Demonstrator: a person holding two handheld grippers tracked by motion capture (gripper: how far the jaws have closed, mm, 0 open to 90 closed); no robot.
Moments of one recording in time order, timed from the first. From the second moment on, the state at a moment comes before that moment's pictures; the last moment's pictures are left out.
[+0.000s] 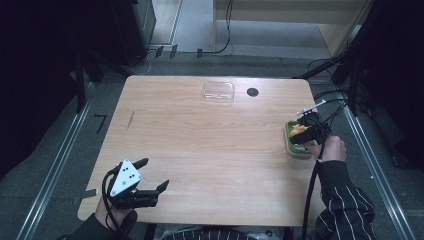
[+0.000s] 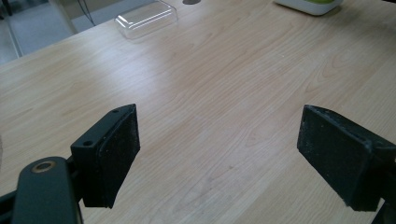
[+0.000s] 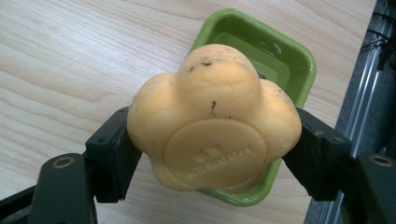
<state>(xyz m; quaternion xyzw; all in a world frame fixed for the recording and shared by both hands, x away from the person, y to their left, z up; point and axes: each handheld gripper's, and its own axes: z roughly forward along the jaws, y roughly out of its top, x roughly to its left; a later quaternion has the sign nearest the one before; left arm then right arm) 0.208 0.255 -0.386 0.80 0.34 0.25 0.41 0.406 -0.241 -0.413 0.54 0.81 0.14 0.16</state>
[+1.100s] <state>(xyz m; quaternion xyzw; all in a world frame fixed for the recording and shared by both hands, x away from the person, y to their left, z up) 0.208 0.255 -0.386 0.81 0.34 0.25 0.41 0.440 -0.256 -0.437 0.57 0.81 0.10 0.12</state>
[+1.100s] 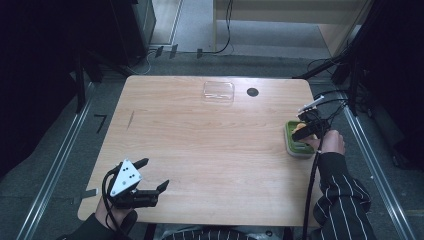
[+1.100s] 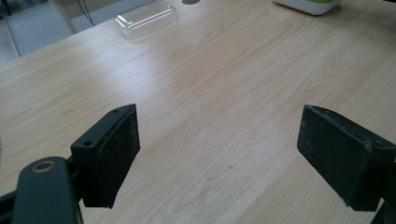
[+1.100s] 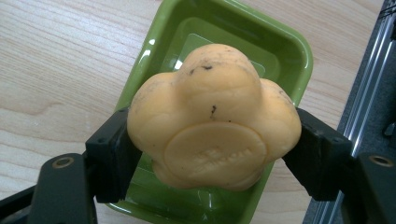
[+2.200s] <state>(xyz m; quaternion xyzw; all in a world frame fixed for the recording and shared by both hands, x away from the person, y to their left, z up) 0.208 0.255 -0.386 0.80 0.34 0.25 0.41 0.445 -0.256 -0.447 0.56 0.82 0.09 0.12</state>
